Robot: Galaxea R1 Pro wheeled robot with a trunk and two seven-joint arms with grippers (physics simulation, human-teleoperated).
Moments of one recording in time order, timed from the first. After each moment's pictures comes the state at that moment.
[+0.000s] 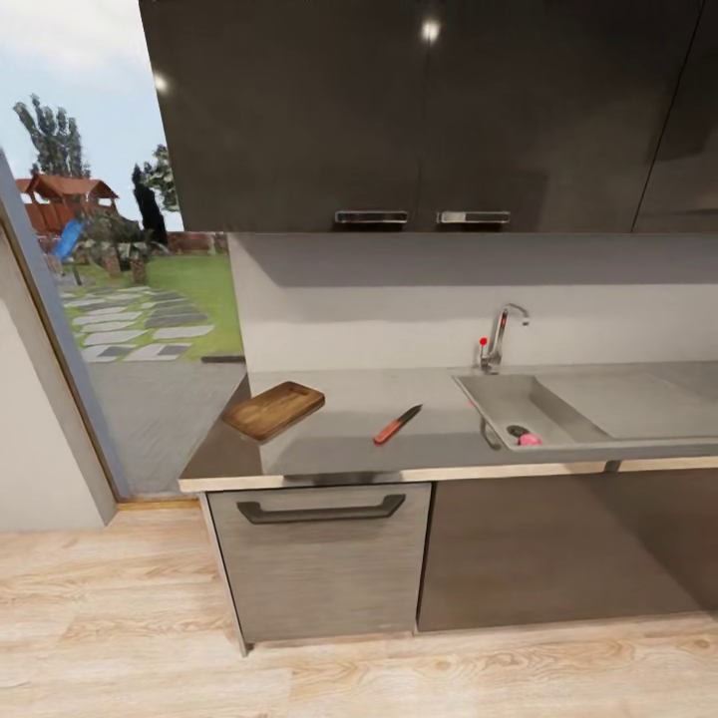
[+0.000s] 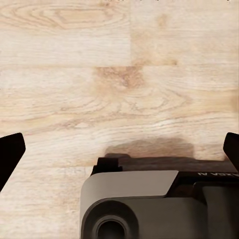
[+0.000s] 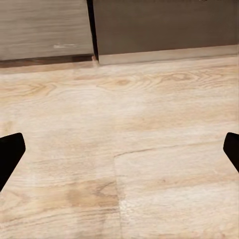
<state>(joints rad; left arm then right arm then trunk) 0.00 0.00 0.01 -0.42 0.03 -0.06 0.00 0.00 0.03 0.01 -0.48 0.00 -0.38 -0.09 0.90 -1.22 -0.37</state>
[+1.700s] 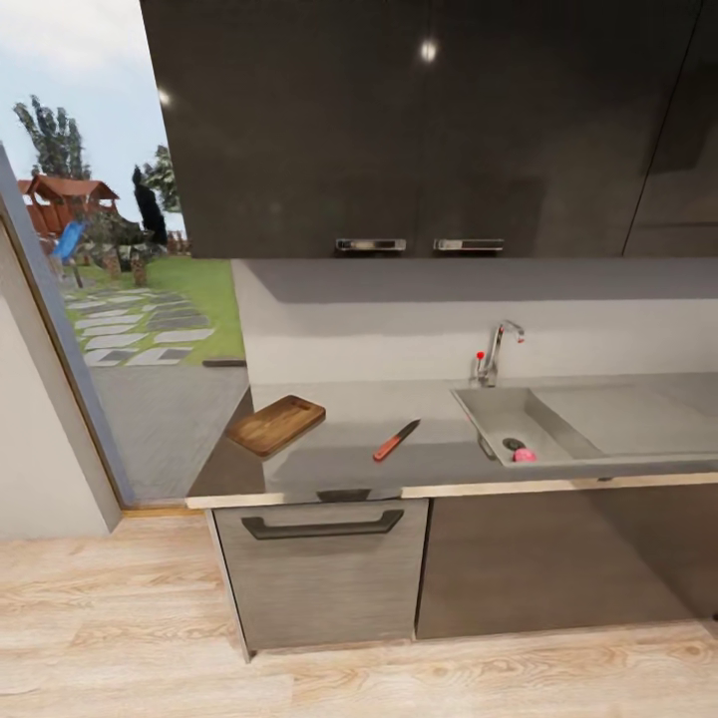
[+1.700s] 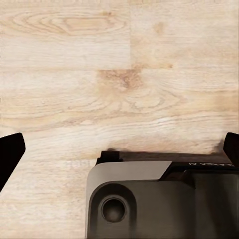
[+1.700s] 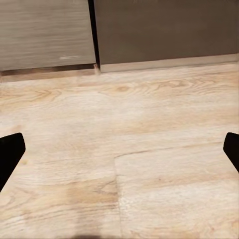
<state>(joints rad) 0.00 0.00 0.01 -0.42 0.03 -0.06 0.00 0.00 0.03 0.01 -0.48 0.00 -0.38 -0.09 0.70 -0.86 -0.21</state>
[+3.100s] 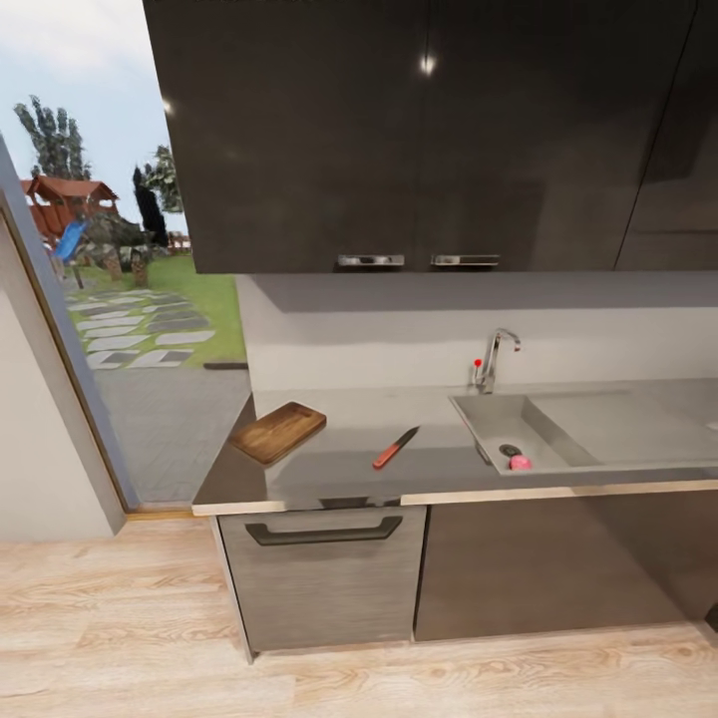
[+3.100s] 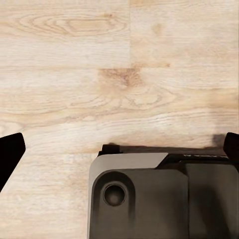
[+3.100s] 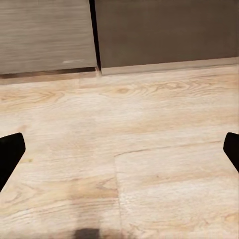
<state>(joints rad) 0.00 0.00 0.01 -0.42 0.03 -0.06 0.00 0.00 0.03 0.01 -0.48 0.00 -0.38 -0.08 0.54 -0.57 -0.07</state>
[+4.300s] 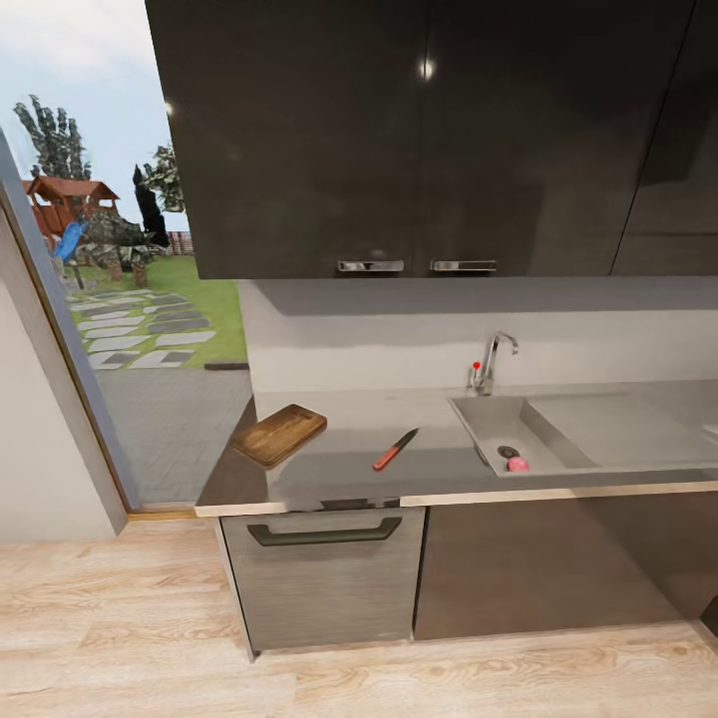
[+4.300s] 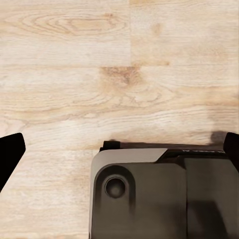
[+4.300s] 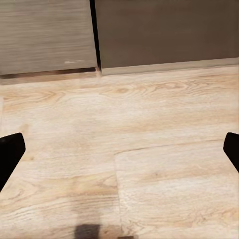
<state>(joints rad) 0.00 0.00 0.01 -0.42 0.03 -0.06 0.00 0.00 0.03 0.01 -0.48 0.00 -0.38 -0.08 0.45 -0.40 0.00</state>
